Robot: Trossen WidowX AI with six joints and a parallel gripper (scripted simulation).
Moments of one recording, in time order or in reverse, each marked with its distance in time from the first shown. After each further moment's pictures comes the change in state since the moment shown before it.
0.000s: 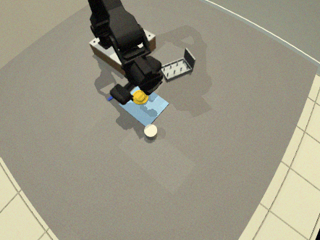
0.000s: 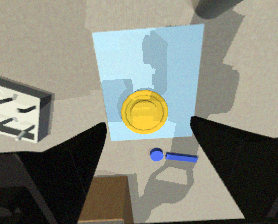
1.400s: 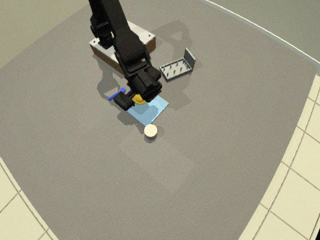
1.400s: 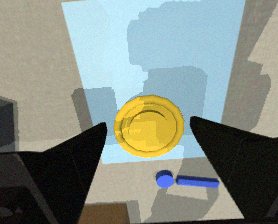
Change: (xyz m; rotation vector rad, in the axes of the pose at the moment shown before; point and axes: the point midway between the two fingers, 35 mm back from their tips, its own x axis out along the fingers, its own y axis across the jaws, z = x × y) arm 0.055 0.002 -0.008 0.014 0.020 -0.003
